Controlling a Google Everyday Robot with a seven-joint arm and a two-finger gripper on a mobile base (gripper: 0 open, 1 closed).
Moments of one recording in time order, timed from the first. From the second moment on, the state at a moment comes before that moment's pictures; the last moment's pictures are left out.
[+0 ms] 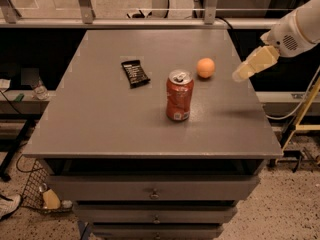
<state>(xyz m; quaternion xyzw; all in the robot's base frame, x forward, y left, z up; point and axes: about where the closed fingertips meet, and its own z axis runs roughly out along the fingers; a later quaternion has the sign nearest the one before) 0.627 -0.239 0.924 -0.43 0.84 0.07 0.33</state>
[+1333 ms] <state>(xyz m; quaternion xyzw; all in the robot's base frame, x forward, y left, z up) 0.695 -0.179 0.866 -0.43 0.85 0.07 0.29</state>
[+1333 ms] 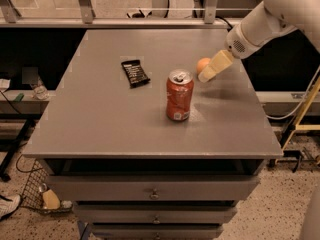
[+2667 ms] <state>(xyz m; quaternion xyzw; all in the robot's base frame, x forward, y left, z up) 0.697 -0.138 0.855 -0.46 0.84 0.11 0.27</state>
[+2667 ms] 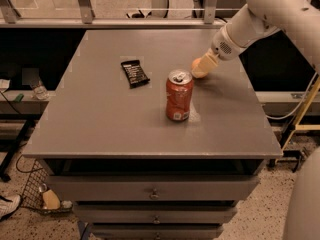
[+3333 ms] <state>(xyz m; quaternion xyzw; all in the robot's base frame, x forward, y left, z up) 0.683 -0.142 0.916 -0.48 0.79 0.14 0.35</state>
